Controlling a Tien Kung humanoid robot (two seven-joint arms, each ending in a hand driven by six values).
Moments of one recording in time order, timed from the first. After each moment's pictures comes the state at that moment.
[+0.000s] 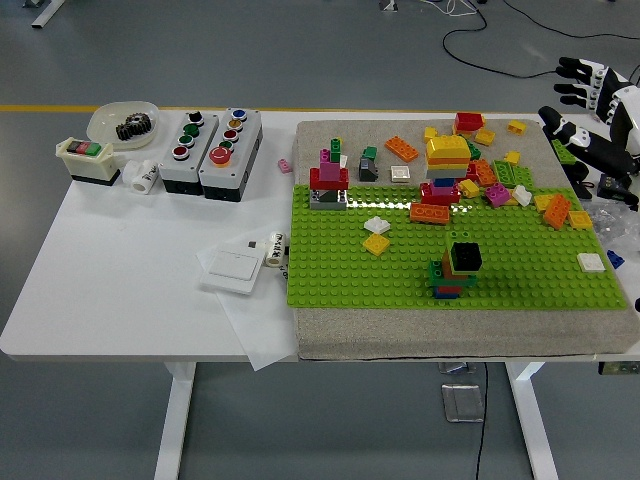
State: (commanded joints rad) left arm -0.16 0.11 -0.29 -0.25 0.45 0.18 0.32; right arm 0.46 -0.59 1.00 1.39 -0.92 -0.32 0.33
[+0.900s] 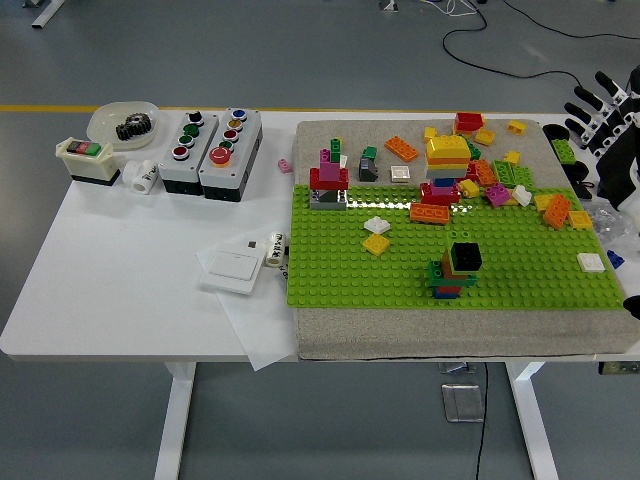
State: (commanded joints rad) left arm -0.15 0.11 -0.30 -0.25 0.45 0.18 0.32; right arm 0.46 -0.58 1.01 1.36 -0.44 -0.25 0.27
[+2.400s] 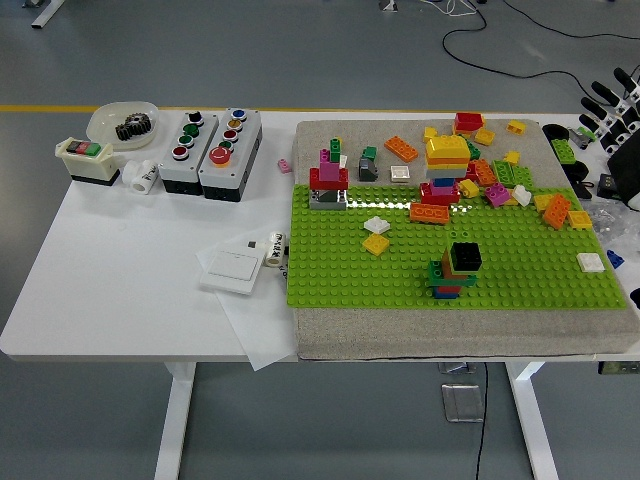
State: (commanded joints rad) left arm -0.16 0.11 -0.28 -0.25 0.43 0.19 0.31; right arm 0.45 -0.57 1.05 1.35 -0.35 -0.24 0.24
